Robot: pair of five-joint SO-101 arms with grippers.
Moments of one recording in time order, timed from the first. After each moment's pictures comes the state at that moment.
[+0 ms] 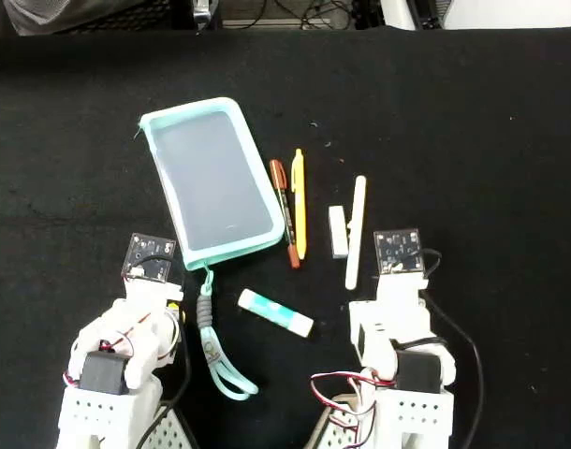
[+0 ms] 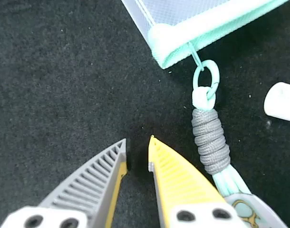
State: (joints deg) left arm 3.3 -104.1 96.4 74.1 -3.6; right arm 5.8 -103.5 96.4 74.5 6.8
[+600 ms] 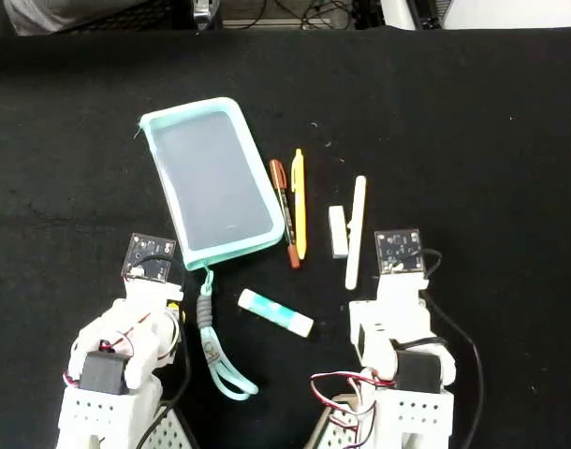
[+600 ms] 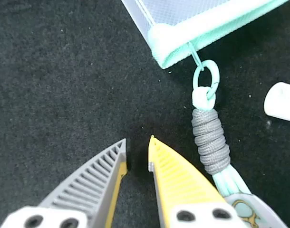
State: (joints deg) left arm 3.3 -104.1 96.4 74.1 -3.6; right arm 5.8 -103.5 96.4 74.5 6.1
